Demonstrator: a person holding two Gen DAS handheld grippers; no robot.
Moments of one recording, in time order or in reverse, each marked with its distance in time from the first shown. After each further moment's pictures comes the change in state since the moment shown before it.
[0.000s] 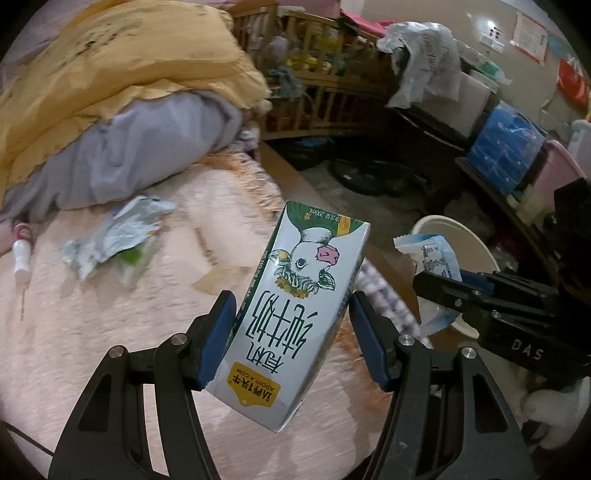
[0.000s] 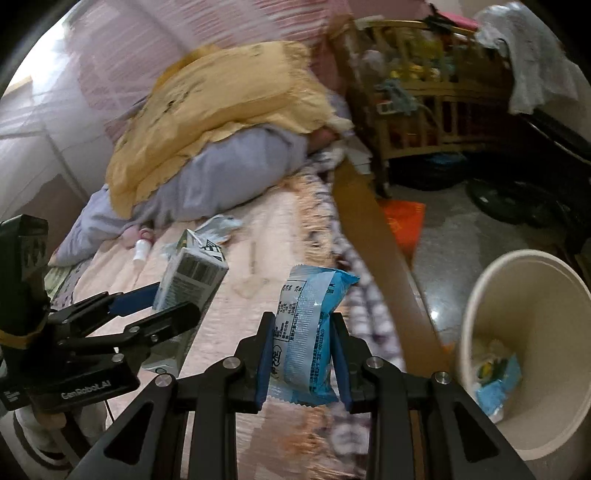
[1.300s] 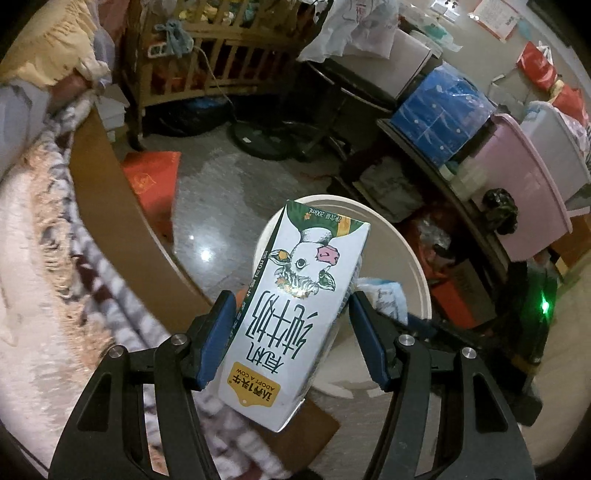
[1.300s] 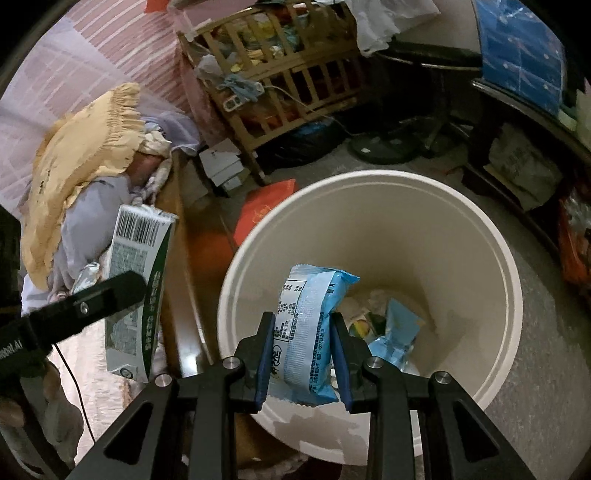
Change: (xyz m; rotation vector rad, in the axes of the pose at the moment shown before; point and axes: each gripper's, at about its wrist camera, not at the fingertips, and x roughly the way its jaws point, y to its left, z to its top) left arm 0.116 -0.160 0.050 0.033 0.167 -0.316; right arm -0.032 -0.198 -0.047 0.328 0.012 -0.224
